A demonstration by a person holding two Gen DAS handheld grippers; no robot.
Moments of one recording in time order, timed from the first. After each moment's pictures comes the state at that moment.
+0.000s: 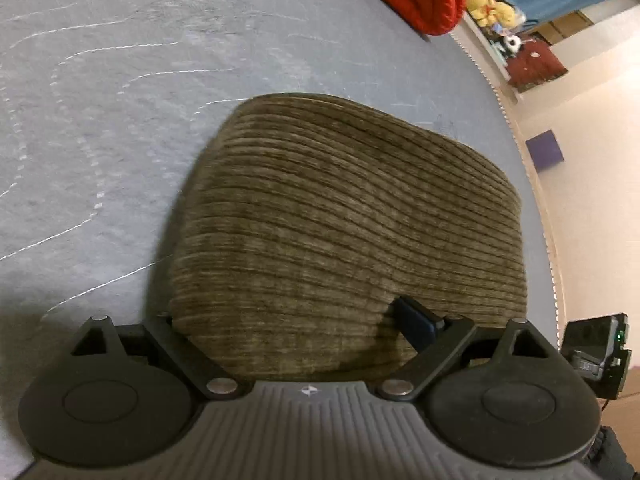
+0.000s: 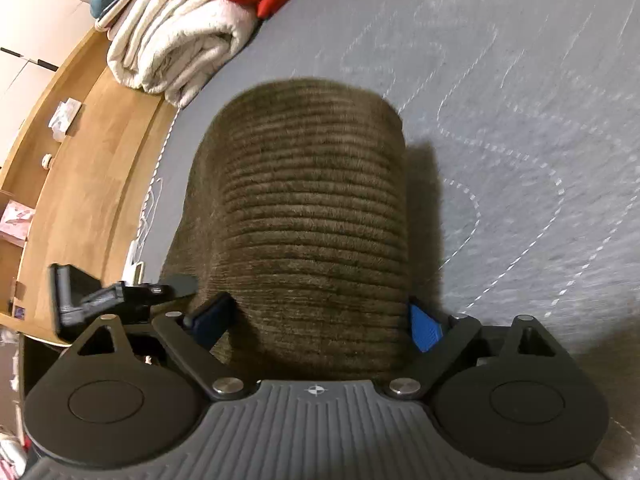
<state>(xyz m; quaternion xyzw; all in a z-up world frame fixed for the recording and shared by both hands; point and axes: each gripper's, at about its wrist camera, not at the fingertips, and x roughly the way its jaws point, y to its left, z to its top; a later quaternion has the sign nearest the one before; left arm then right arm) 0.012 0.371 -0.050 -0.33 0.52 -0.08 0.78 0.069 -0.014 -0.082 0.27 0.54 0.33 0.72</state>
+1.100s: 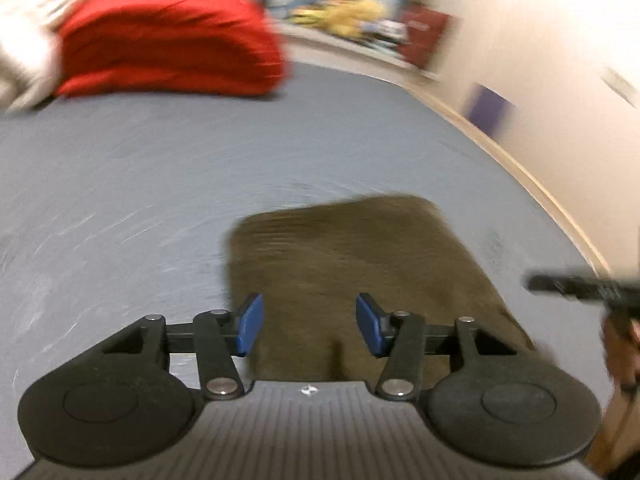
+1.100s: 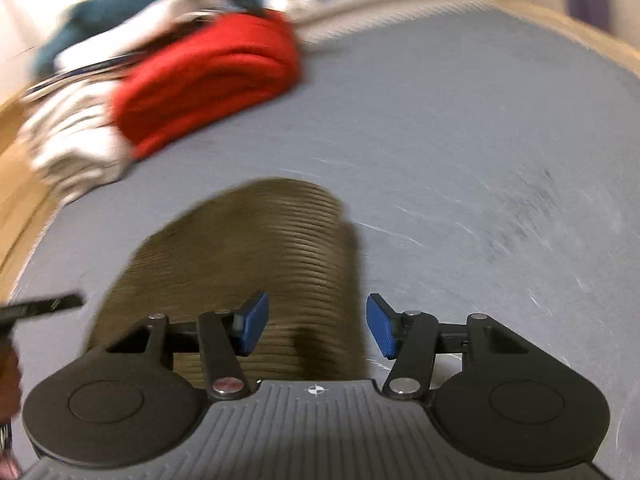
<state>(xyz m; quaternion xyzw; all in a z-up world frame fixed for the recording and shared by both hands) 0.097 0.100 0.036 -0.08 0.39 -0.15 0.91 0.114 -0.243 0.006 0.10 0.38 0.20 0.90</state>
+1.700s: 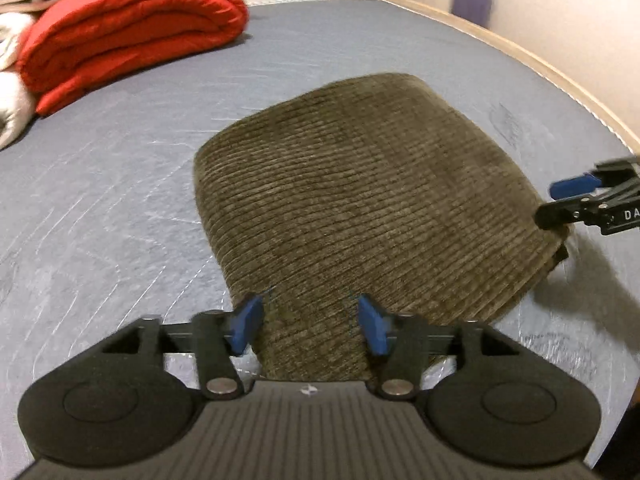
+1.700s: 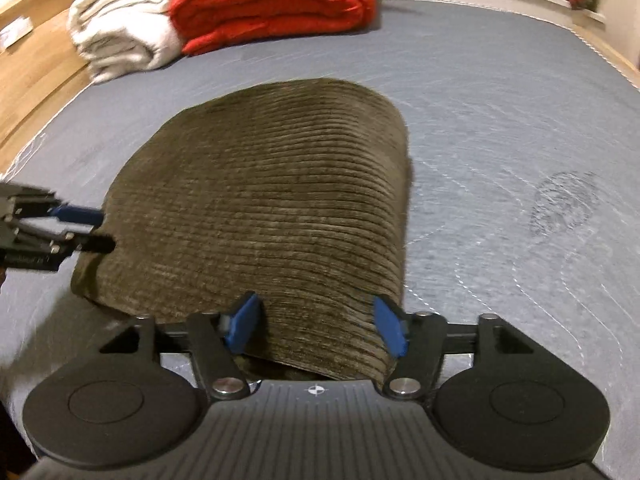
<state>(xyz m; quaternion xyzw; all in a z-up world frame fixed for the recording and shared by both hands) 0.078 0.056 0.001 0.04 0.46 -0.12 0.88 0.093 -0.213 -0.031 0.00 0.44 0.21 0.87</state>
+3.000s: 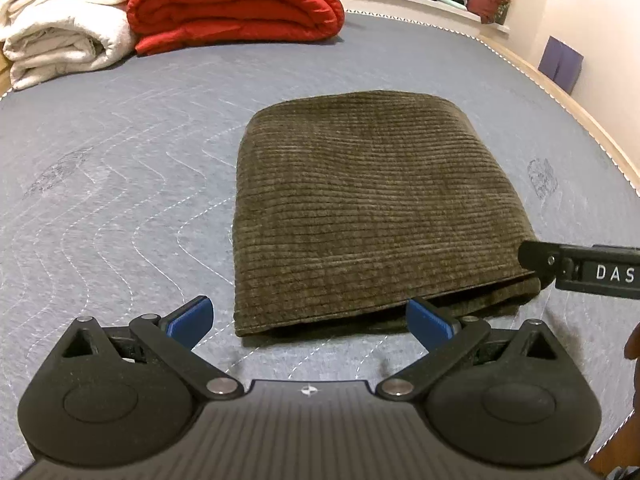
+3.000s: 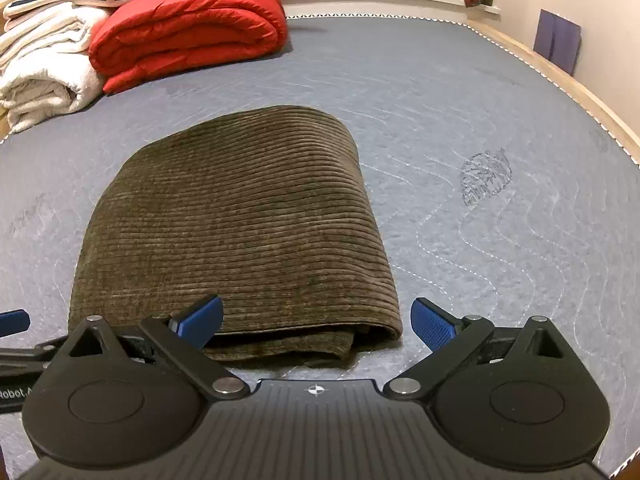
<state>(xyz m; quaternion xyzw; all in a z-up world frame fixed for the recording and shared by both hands) 0.012 0.023 0.025 -0.06 0.46 0.02 0.89 0.037 -0.165 -0.006 0.01 0.42 0.06 0.90</state>
